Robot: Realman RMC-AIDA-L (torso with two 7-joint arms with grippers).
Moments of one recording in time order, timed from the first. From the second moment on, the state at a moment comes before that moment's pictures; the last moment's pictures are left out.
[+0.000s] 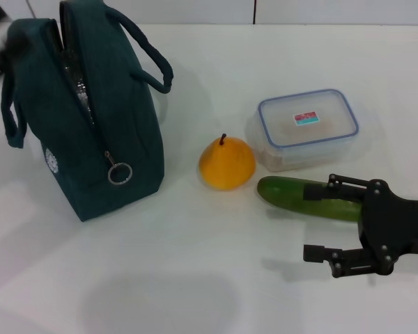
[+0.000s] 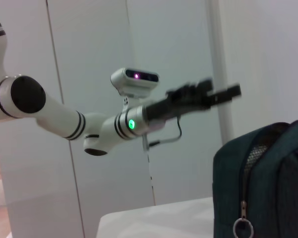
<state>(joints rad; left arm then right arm) -0.29 -2.04 0.39 0.71 1.53 1.89 -1.34 0.49 2.02 -1.00 -0.45 -1.68 -1.77 0.98</state>
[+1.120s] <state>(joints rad) -0.50 -1.81 0.62 1.28 2.13 1.64 -2.74 0.48 2.02 -1.00 -0.41 -1.68 -1.76 0.95</state>
